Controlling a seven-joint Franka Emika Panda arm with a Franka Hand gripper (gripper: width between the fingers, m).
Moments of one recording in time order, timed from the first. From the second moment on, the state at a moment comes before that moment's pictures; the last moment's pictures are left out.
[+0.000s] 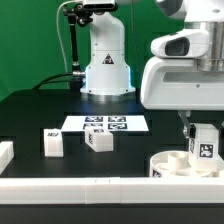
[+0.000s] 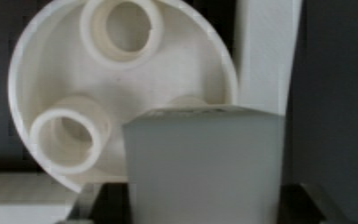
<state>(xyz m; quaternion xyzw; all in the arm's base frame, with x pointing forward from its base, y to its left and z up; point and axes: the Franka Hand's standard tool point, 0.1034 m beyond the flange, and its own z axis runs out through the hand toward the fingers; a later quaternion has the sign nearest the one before) 0.637 0.115 0.077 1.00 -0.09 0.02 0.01</state>
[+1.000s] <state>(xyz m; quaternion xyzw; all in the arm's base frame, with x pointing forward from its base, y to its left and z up) 0.636 0.114 0.077 0.87 -0.49 0.02 -0.02</state>
